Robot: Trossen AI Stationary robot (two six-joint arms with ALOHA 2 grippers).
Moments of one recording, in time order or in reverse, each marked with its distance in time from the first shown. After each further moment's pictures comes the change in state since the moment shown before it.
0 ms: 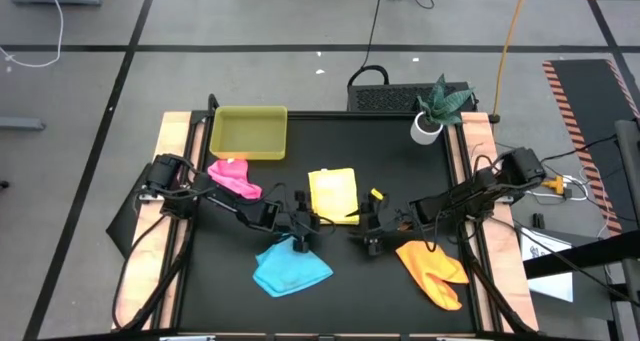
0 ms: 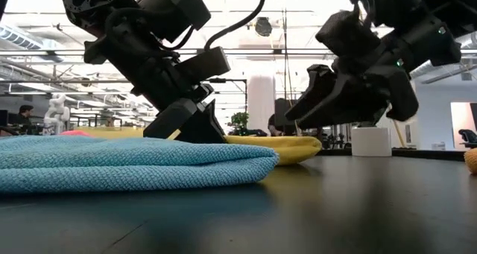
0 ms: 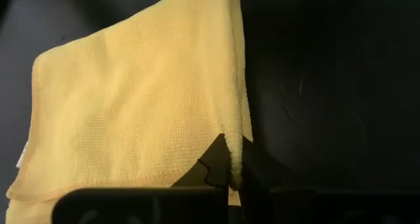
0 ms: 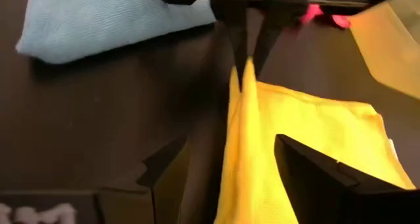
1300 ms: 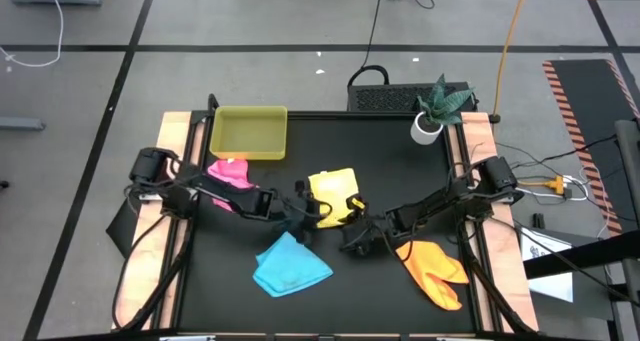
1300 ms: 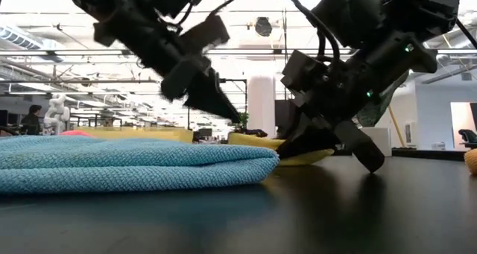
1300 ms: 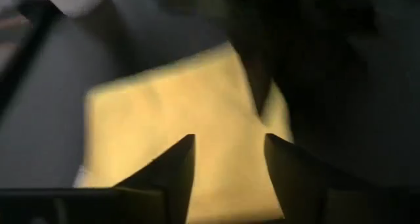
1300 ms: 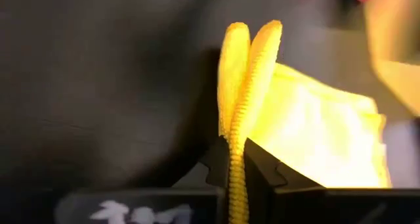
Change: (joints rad) left arm 0.062 -0.127 0.000 0.020 0.068 -0.012; right arm 0.013 0.225 0.222 -0.225 0.155 -0.164
